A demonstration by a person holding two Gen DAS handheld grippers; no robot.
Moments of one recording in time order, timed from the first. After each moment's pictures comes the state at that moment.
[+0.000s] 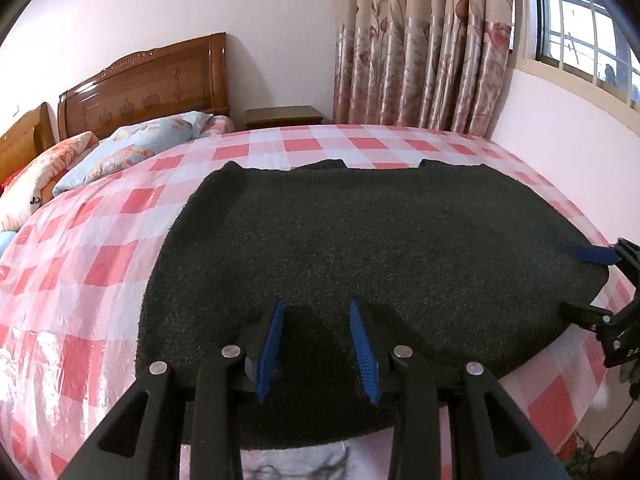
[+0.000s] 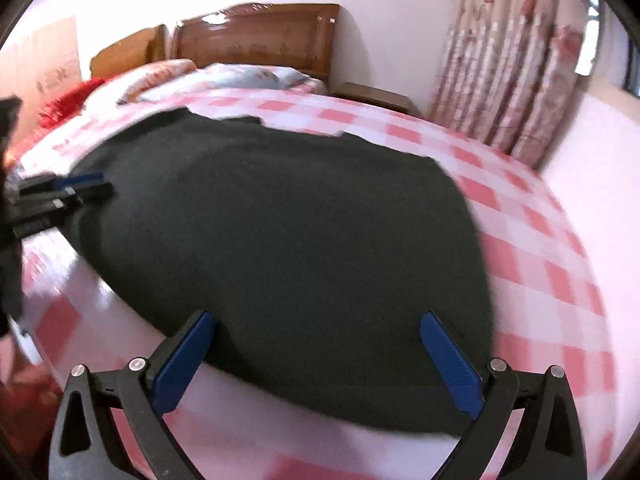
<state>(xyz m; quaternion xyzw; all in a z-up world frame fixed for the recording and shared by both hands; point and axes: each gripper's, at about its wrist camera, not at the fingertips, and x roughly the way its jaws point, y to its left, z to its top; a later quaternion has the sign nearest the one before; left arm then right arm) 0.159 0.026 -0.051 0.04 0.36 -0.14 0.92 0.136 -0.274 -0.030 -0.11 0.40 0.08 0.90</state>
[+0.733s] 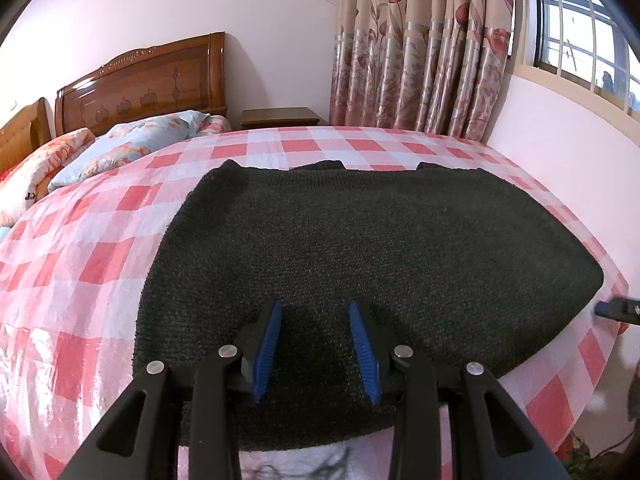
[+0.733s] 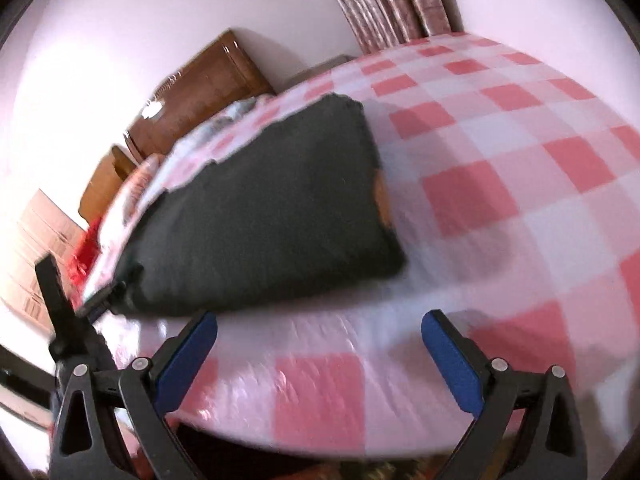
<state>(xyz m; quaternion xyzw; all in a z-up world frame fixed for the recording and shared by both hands) 0.158 0.031 -0.052 0.03 0.36 -0.15 0.92 0.092 -0.363 -0.050 0.22 0.41 0.08 0.88</state>
